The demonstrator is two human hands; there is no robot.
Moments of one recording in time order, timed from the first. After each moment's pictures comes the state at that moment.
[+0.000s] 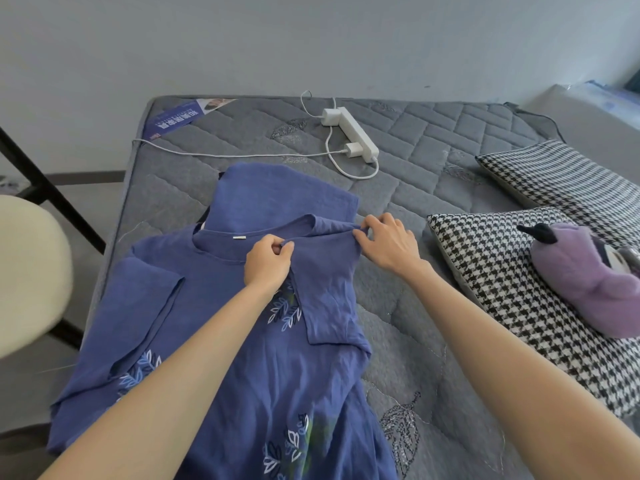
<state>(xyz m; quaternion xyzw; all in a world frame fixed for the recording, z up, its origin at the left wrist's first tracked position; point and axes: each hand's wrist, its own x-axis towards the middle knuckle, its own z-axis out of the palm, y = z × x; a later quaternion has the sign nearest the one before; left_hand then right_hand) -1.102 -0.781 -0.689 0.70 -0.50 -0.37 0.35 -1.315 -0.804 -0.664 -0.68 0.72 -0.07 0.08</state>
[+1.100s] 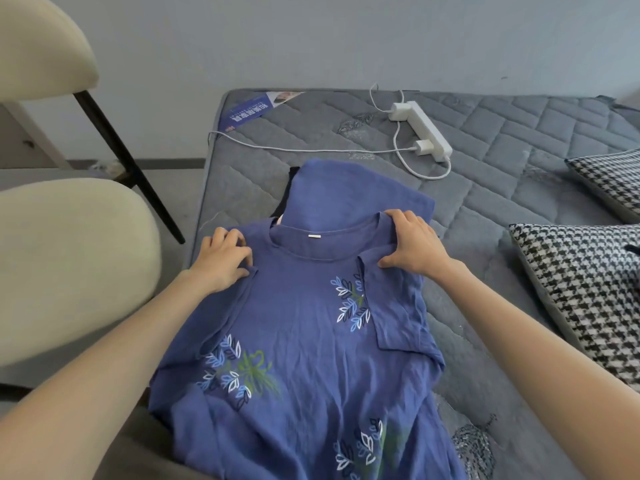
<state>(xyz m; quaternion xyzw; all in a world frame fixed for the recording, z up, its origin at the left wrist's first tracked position) -0.901 -0.789 -0.705 0.64 -0.76 -0.09 -0.07 -1.234 -0.818 -0.660 -0.76 0.63 -0.04 0.11</state>
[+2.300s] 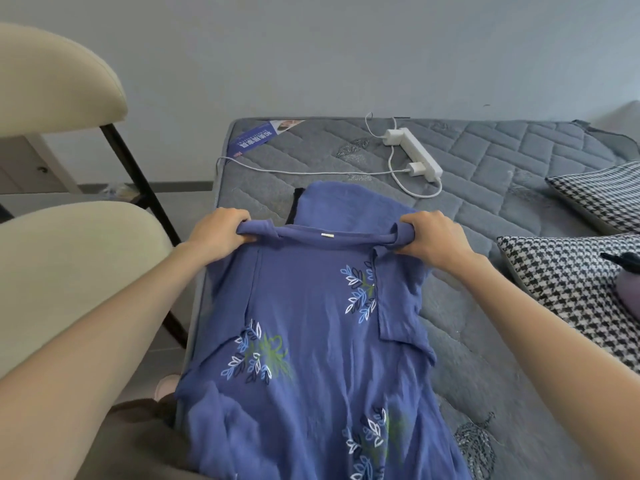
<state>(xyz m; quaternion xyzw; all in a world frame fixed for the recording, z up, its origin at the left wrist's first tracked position) -0.881 -0.810 -0.632 0.66 -0.74 -0.12 0.13 -1.236 -0.794 -0.590 -0.76 0.64 -0.06 0.05</state>
